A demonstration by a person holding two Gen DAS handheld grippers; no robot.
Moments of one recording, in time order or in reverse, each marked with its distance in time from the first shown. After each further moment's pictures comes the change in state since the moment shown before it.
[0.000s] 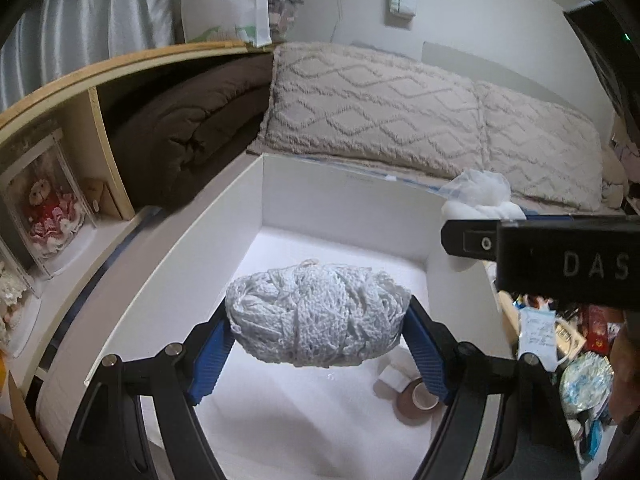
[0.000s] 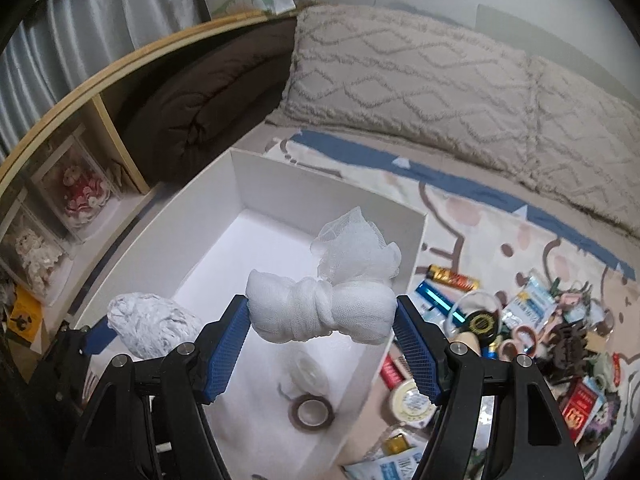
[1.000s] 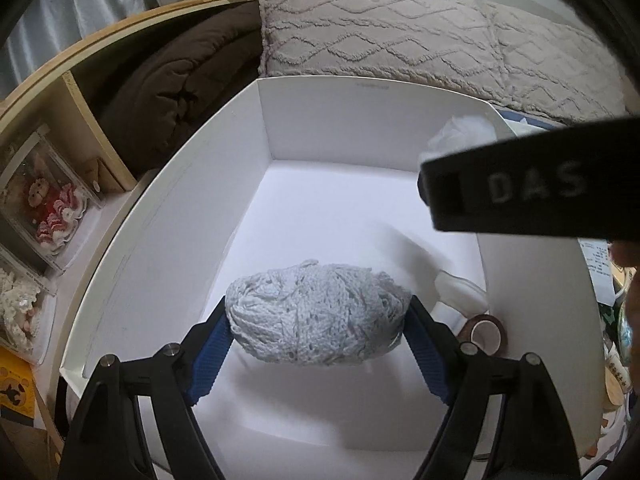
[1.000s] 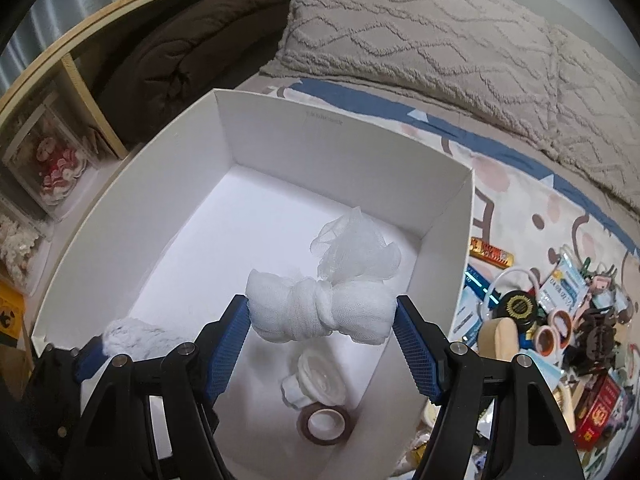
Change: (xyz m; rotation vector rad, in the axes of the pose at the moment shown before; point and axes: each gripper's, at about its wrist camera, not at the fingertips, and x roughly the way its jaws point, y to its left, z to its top) left arm 0.040 -0.007 -0.028 0.130 0.191 0.115; right arm 0.066 0.012 -0.006 0.005 0.134 -0.016
